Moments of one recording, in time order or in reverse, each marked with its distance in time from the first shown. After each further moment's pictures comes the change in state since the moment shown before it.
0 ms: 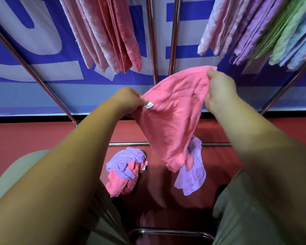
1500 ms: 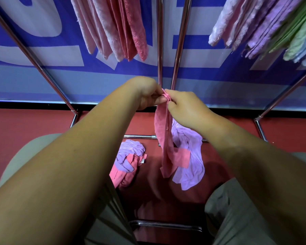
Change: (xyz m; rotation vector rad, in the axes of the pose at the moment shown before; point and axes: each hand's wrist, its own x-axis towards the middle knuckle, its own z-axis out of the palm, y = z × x) left_hand -0.001 0.034 0.033 -0.711 -0.232 -0.281; right_hand -0.073 0.060 0.012 -1.323 -0.659 -0.596
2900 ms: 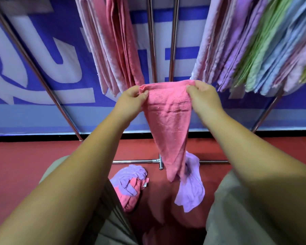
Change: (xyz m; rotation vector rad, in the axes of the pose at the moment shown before) left_hand -0.070 0.020 -0.037 0.259 0.216 0.739; right_hand -0.021 -0.040 -0.105 0.558 0.533 0.181
